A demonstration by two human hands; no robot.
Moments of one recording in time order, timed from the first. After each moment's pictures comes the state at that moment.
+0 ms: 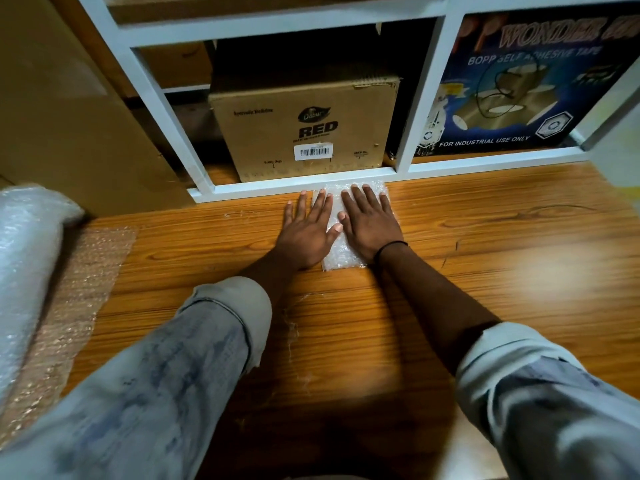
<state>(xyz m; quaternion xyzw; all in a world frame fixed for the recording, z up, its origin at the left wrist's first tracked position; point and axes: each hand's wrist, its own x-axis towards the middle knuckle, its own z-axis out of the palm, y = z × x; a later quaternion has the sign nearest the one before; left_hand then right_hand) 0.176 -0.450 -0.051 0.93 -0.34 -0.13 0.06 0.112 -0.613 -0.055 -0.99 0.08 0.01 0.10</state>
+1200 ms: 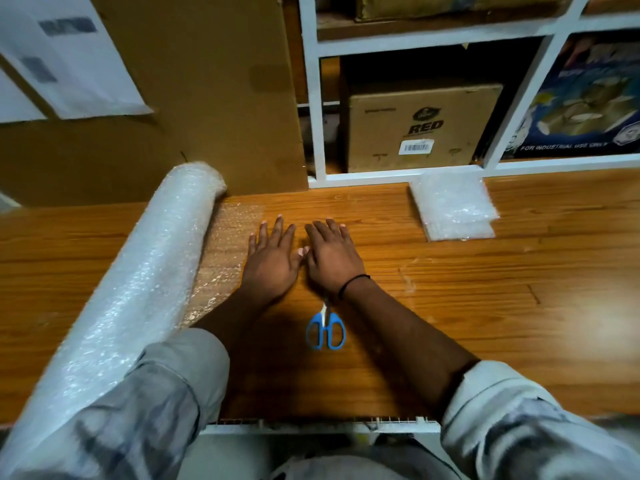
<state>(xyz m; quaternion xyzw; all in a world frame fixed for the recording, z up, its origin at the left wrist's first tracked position) 0.115 -0.131 -0.026 0.97 -0.21 -0.02 0.10 0.073 -0.285 -0.023 -0.98 -0.02 -0.05 0.20</state>
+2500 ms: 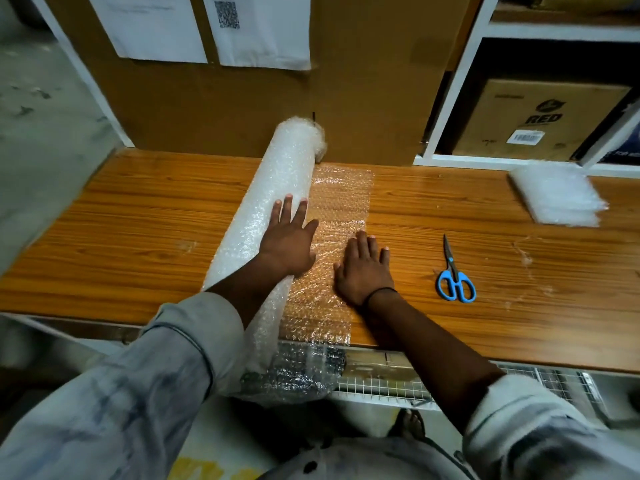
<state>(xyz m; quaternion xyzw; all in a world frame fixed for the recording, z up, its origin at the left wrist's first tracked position) 0.110 0.127 -0.011 0.96 -0.27 0.01 -0.09 0.030 -0.040 -0.063 -0.99 0.06 0.06 0.12</state>
